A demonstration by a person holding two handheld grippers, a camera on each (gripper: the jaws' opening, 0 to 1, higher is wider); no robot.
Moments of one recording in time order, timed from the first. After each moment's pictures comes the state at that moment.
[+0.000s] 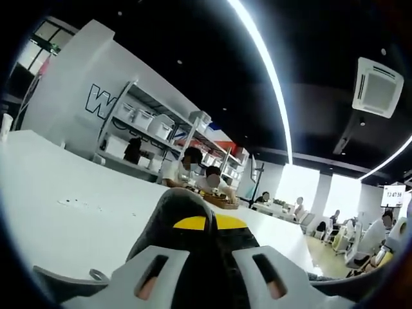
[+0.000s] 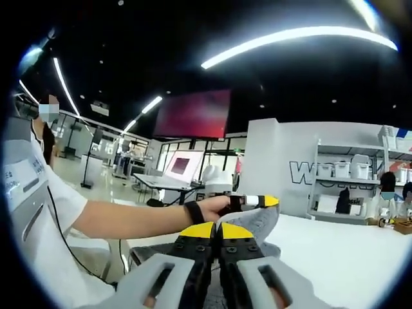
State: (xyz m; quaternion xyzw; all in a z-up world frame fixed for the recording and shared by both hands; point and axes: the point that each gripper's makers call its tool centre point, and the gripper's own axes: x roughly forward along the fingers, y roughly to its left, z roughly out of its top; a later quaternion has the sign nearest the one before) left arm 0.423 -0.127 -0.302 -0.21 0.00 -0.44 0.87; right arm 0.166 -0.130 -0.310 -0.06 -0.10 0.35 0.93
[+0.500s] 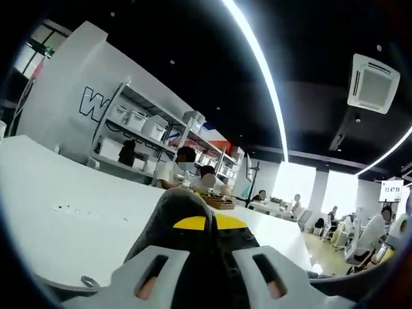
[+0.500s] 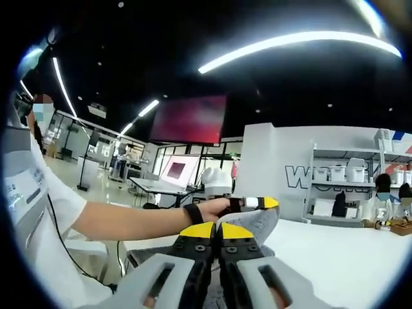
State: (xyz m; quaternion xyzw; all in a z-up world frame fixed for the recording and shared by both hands) left arm 0.420 -0.140 -0.294 -0.20 0.00 -0.45 0.87; right arm 0.163 -0.139 -0.305 -0.06 -0.11 0.34 0.93
